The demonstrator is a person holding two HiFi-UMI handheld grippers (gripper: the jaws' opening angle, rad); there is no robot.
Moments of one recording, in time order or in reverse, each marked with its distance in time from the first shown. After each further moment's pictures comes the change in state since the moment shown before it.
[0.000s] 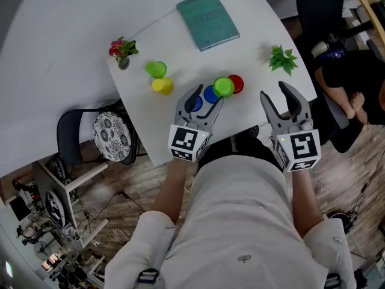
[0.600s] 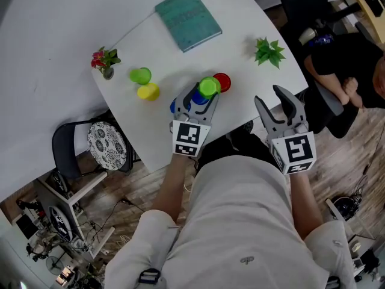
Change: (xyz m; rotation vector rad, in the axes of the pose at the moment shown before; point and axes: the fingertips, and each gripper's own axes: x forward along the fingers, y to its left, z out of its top) left arm 0.042 -0.011 -0.028 0.097 0.127 -0.033; right arm -0.016 -0.011 -0.027 0.019 0.071 -0.052
